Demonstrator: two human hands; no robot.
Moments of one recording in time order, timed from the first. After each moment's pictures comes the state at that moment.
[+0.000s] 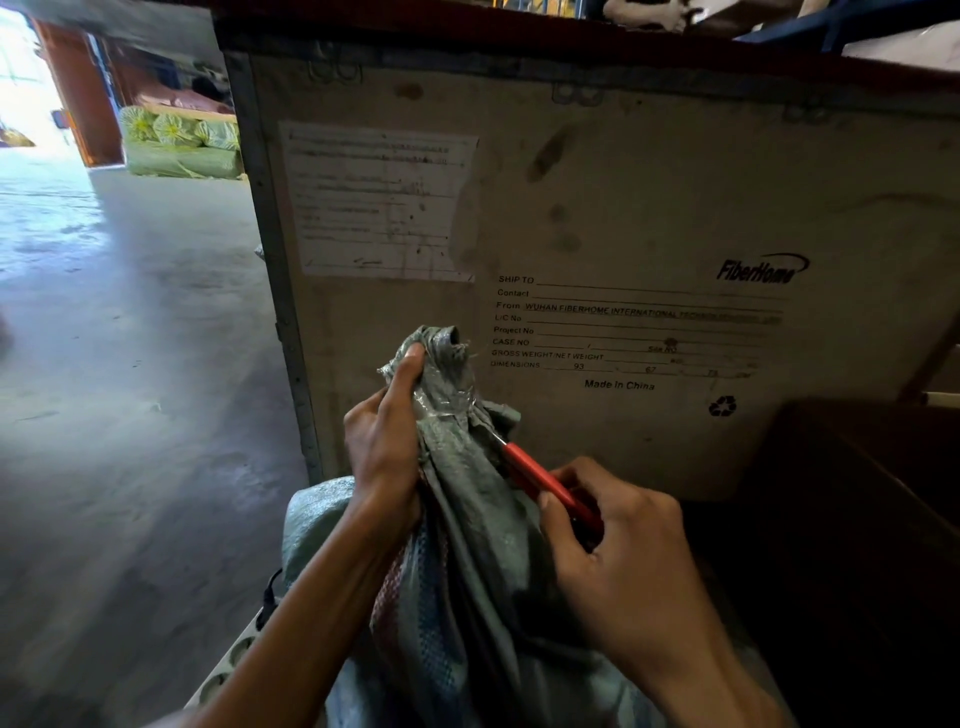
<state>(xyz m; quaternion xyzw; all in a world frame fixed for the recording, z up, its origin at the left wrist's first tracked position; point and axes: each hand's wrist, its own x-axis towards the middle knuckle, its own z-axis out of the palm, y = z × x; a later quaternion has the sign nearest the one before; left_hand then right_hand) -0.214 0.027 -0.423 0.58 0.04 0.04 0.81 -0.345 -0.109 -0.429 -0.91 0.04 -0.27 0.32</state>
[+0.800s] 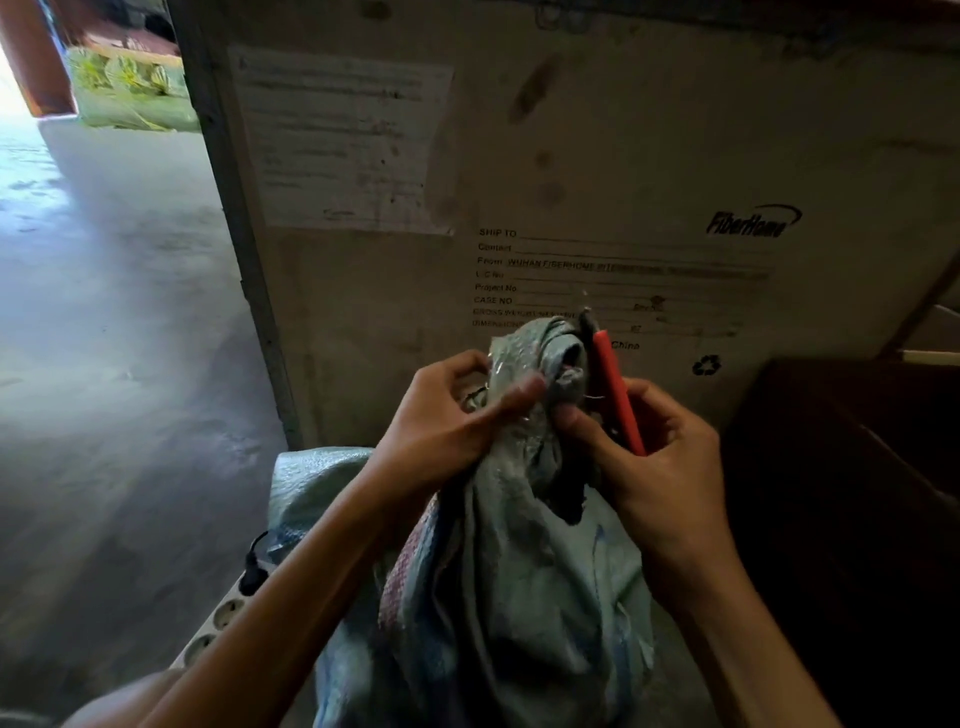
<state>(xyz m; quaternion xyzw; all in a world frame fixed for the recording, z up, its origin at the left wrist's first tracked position) -0.242 0.009 -0.421 0.69 -0.23 -0.11 0.67 -0.336 -0.137 -0.424 -0.69 0.07 -0.26 0.67</state>
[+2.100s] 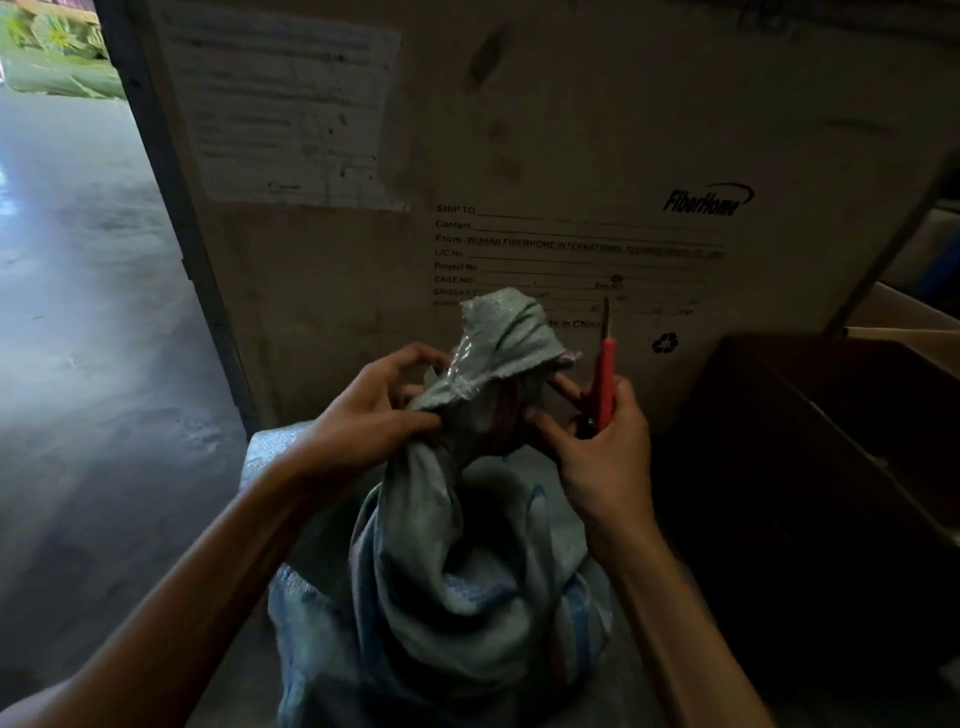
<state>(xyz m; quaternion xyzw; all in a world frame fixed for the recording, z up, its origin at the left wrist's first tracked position) -0.221 0.024 -0.441 0.71 -0.24 -0.19 0.64 -0.308 -0.157 -0.466 -0.71 0.17 -0.29 0.61</state>
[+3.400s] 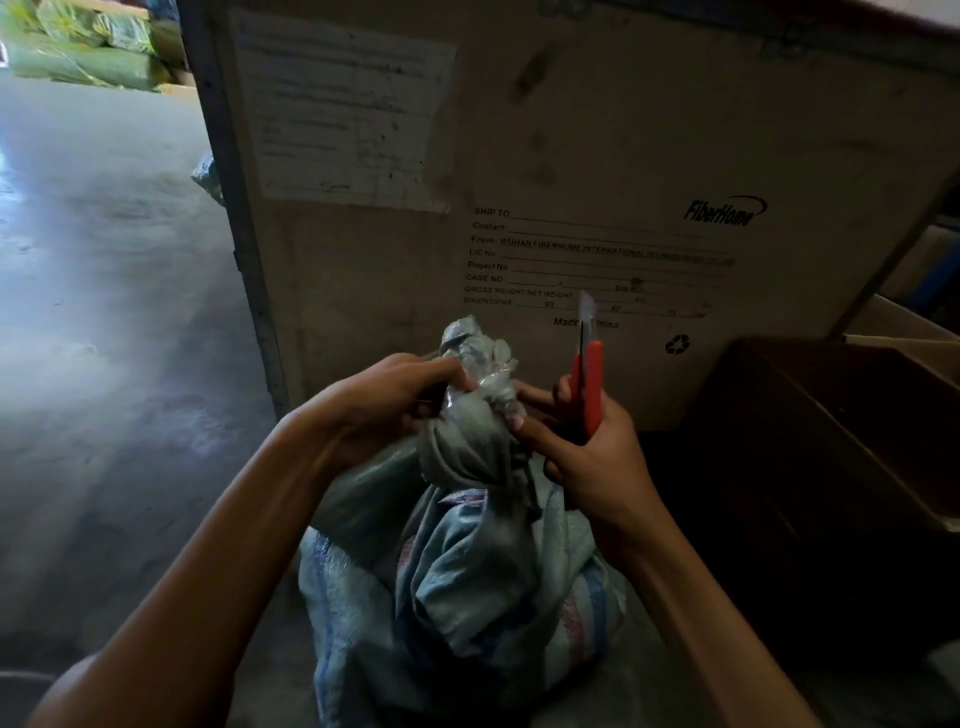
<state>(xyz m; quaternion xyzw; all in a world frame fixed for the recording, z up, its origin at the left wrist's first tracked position) -0.212 0.054 -0.423 0.68 -0.17 -0.34 0.63 -0.335 -0.109 -0.439 -0.69 0.05 -0.17 0.70</state>
